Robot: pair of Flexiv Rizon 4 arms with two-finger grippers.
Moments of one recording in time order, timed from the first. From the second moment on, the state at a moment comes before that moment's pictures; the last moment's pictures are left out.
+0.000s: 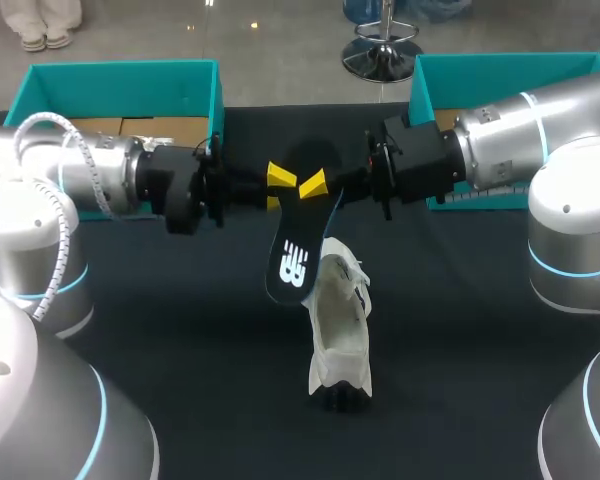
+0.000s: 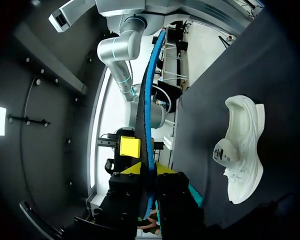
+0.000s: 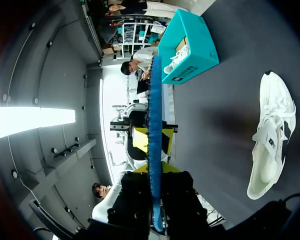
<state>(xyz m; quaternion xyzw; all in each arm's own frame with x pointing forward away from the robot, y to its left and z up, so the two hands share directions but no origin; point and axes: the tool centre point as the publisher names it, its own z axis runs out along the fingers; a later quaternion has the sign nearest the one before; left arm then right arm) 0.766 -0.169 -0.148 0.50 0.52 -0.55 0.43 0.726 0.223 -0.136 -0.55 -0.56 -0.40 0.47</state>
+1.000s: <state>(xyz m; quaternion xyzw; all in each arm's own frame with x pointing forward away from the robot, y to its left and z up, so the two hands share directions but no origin) 0.765 -0.150 -0.146 0.50 0.53 -0.55 0.41 0.734 0.214 -0.139 -0.58 -0.56 -0.40 0.44</state>
